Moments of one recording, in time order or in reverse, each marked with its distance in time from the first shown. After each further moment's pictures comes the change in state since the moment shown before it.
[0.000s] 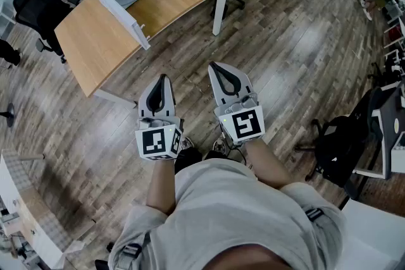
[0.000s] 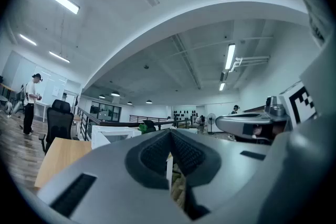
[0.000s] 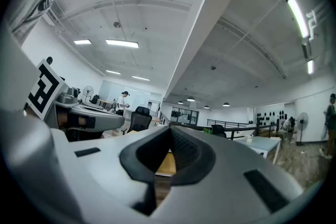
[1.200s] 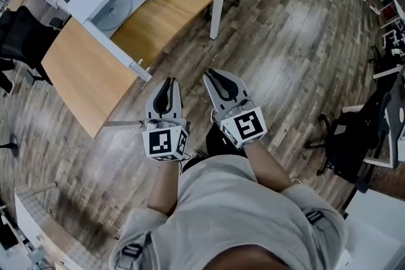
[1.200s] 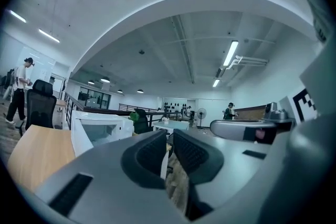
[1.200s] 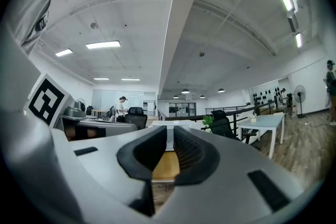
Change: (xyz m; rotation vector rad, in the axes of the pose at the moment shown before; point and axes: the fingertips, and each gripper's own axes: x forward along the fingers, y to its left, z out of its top) left arm 0.156 0.069 -0.059 -0.061 0.109 -0.126; right arm 0.141 -0.045 -0.085 0.184 0.054 -0.056
